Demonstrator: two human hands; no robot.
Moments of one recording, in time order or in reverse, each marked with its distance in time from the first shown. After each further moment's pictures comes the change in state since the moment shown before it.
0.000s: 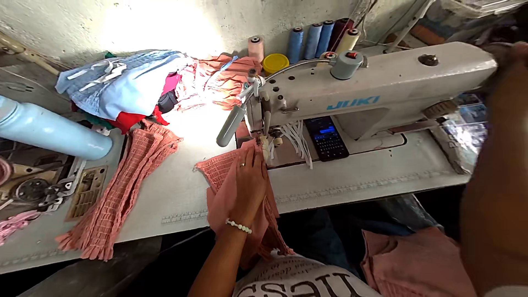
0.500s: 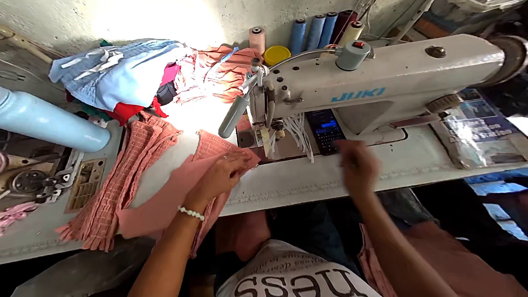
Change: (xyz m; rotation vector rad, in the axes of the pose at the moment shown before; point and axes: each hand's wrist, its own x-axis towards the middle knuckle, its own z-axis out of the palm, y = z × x) left_hand 0.008 -0.086 -0.075 -0.274 -0.436 0.372; right_hand -0.282 -0.081 0.039 0.505 -0.342 -0.579
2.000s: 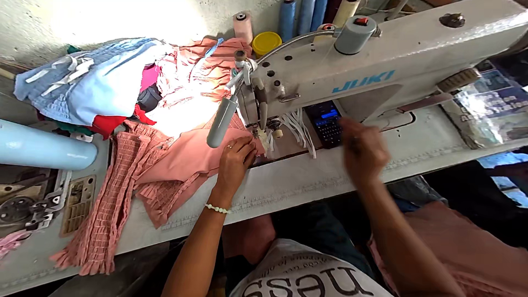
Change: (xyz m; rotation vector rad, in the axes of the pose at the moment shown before) left_hand 0.055 -0.010 0.046 0.177 0.413 0.058; right_hand 0.014 0.015 0.012 -0.307 0.252 -0.112
